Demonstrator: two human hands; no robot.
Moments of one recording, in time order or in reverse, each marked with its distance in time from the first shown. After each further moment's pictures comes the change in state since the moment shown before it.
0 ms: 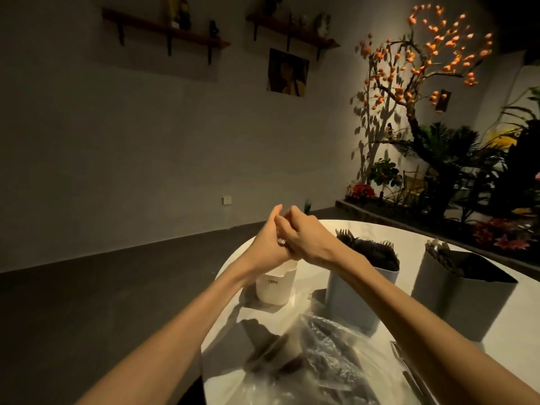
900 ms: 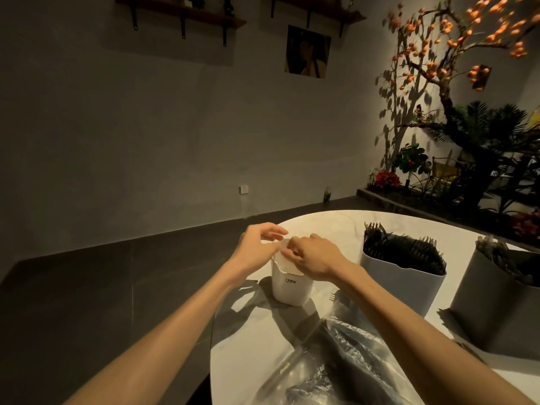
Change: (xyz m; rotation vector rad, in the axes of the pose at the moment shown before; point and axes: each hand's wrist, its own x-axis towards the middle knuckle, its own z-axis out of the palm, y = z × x) left_hand 0.037 -0.086 -0.046 0.219 0.252 -0.079; right_hand 0.042 0.069 0.074 -0.448 -0.239 0.022
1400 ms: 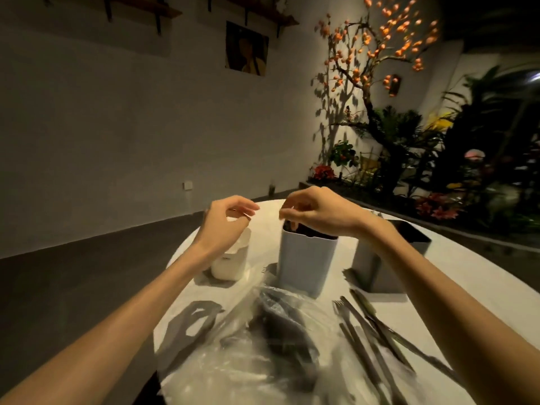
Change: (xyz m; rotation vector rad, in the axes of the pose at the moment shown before) left_hand -0.065 0.095 0.020 -0.059 0.033 0.207; right_hand -0.146 0.026 -0.142 0.293 0.085 -0.062
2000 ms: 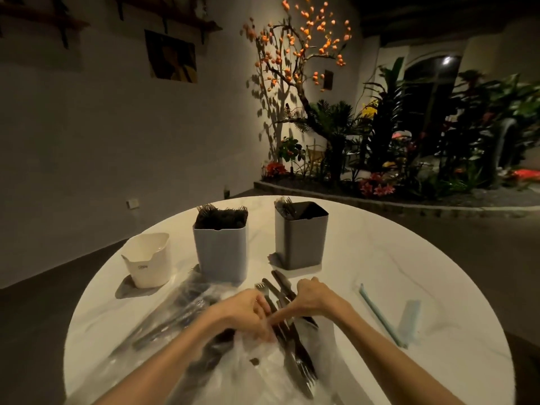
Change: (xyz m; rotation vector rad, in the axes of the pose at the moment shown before) left_hand -0.102 0.021 0.195 0.426 -0.993 -0.300; right_hand -0.183 0.131 0.076 -0.063 -0.181 0.758
